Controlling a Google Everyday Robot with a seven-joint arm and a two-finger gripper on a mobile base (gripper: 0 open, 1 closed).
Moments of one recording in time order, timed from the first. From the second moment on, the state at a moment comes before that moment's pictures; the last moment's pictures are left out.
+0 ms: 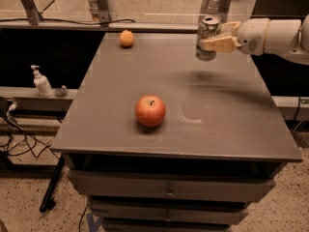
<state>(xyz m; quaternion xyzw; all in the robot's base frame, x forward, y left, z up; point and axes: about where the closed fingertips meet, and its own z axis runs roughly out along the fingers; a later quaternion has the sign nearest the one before) 0.721 -0.174 0.949 -0.41 0.66 0.25 0.57</state>
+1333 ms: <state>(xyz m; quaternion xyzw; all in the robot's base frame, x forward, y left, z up) 0.651 -0.154 0.930 -0.43 0.66 0.28 0.54</state>
